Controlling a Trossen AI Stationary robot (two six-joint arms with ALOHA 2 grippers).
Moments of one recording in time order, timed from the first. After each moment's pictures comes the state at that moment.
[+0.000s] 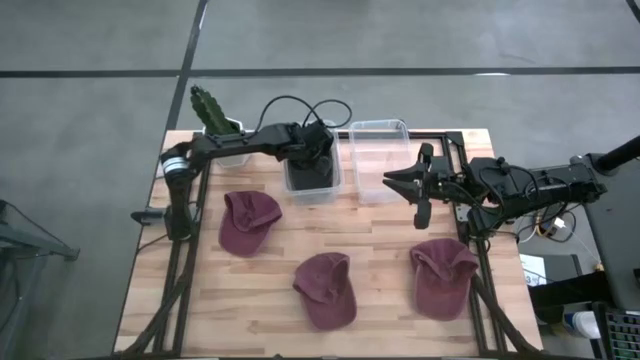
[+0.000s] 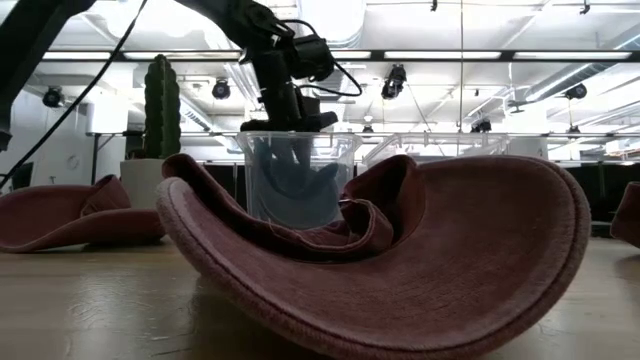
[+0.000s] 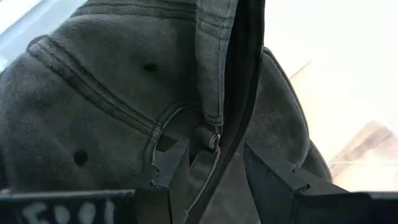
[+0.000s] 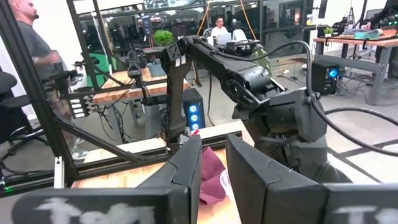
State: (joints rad) left arm 0.40 1.88 1.58 -0.77 -0.28 -0.44; right arm 0.16 0.89 0.94 -0.08 0.34 0.16
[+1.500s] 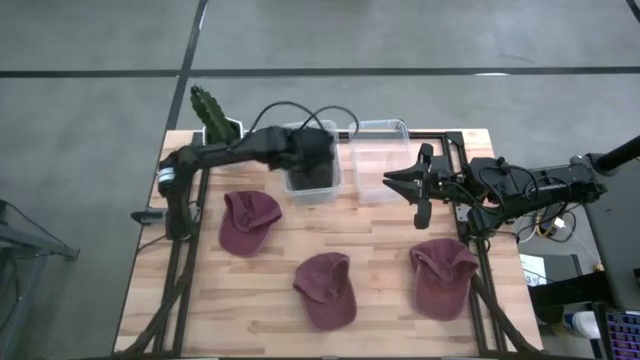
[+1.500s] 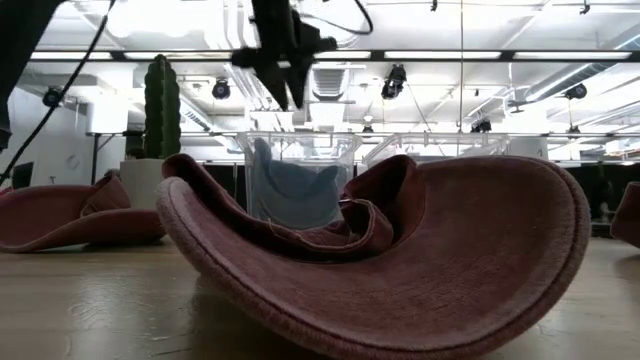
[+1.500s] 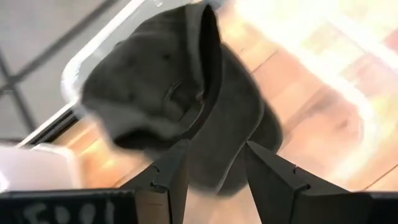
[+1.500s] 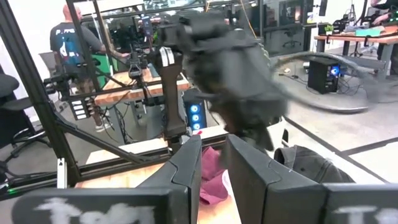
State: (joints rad) left arm 0.18 1.83 1.91 -1.26 -0.47 -0.63; right arm 0.16 0.89 0.94 -0.08 0.34 0.17
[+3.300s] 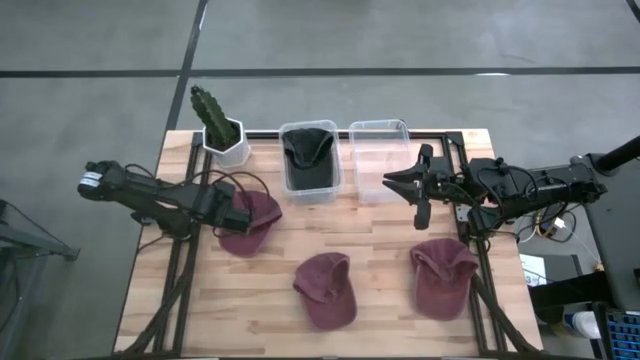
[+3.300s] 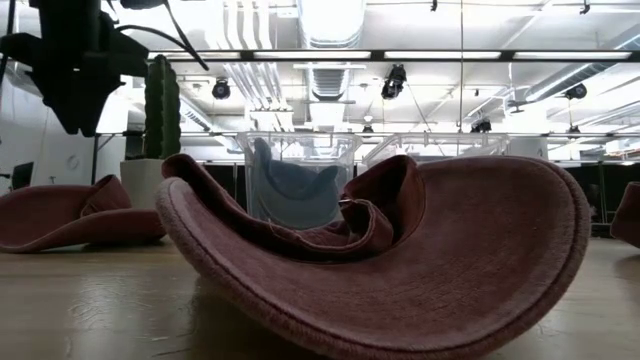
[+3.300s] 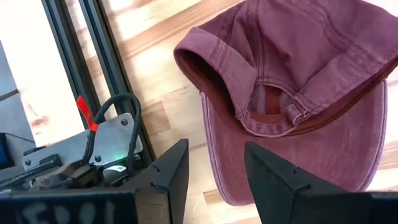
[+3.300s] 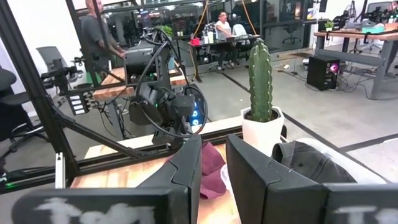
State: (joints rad) left arm -0.20 1.19 1.00 -1.49 -0.32 -1.41; right arm 0.16 0.89 0.94 -0.10 0.34 0.17
